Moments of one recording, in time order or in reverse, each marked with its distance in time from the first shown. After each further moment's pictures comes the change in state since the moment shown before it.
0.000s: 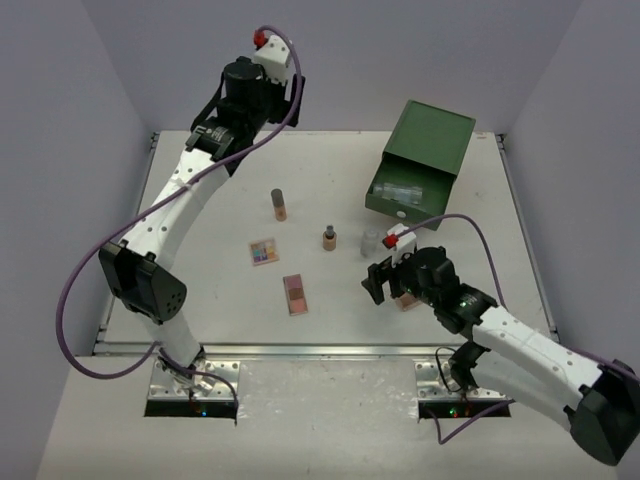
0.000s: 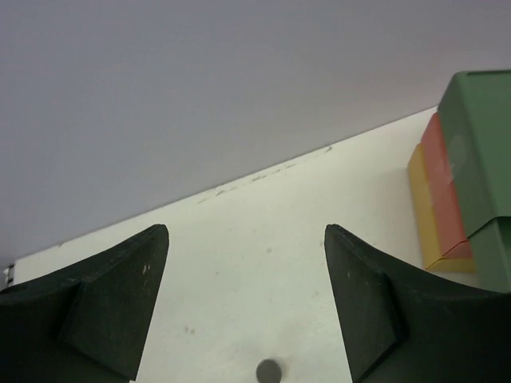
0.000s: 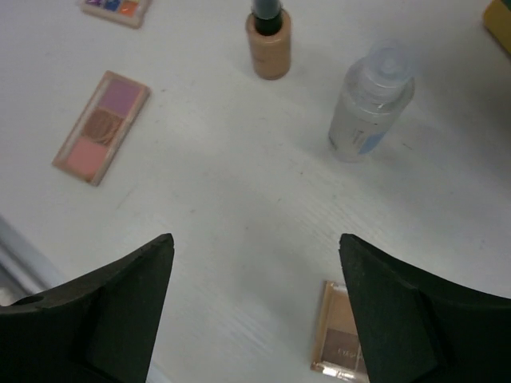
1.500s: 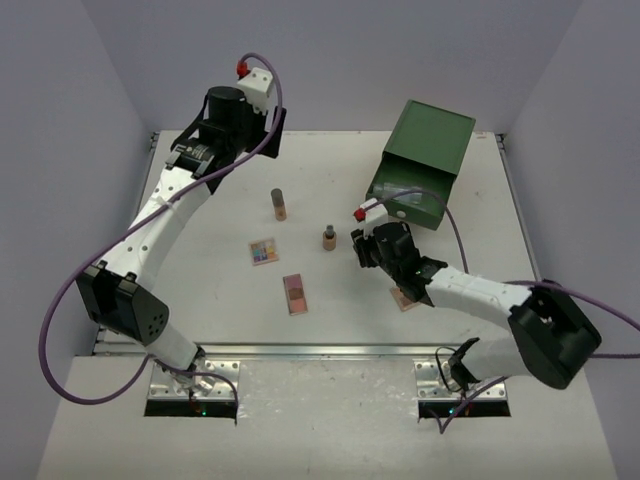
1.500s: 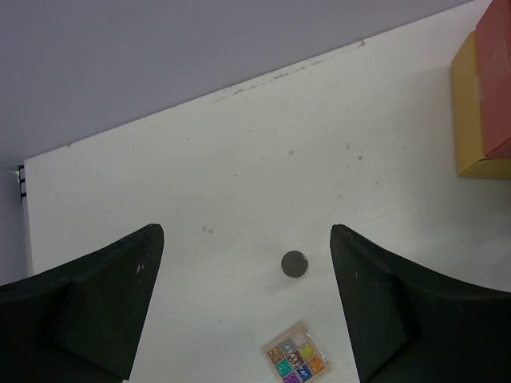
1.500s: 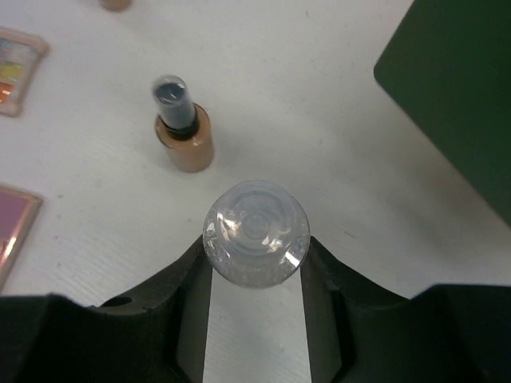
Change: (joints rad) left arm 0.065 -0.158 -0.223 -0.125 0.005 -0.017; right arm 0.019 0.525 0.181 0.333 0.238 -0.052
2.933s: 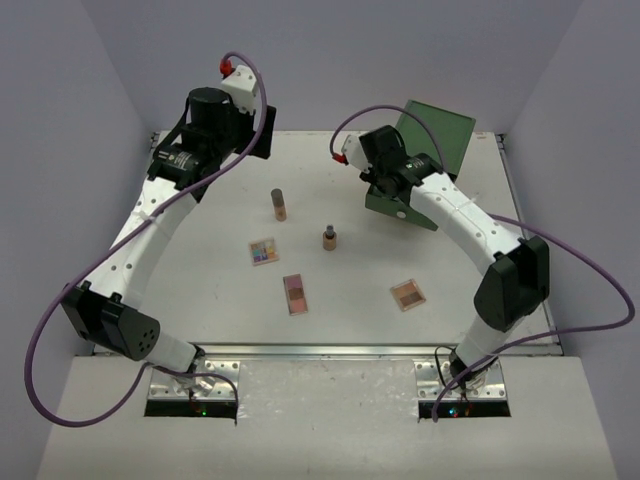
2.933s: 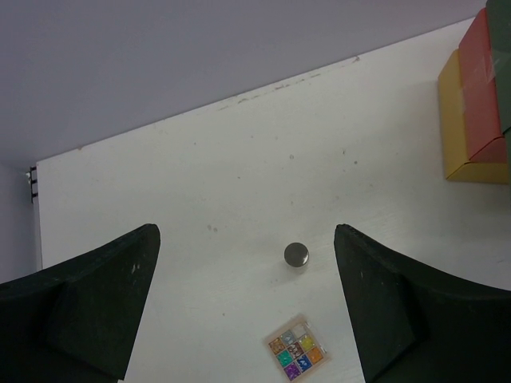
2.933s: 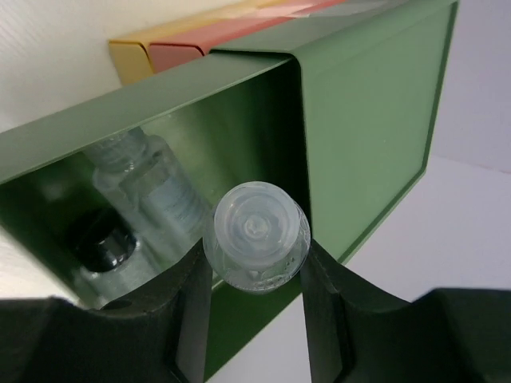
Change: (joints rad) left arm 0.022 -0.096 -0.027 -0.018 0.026 -0.009; right arm -0.167 0.326 0.999 -0.995 0.282 -0.768
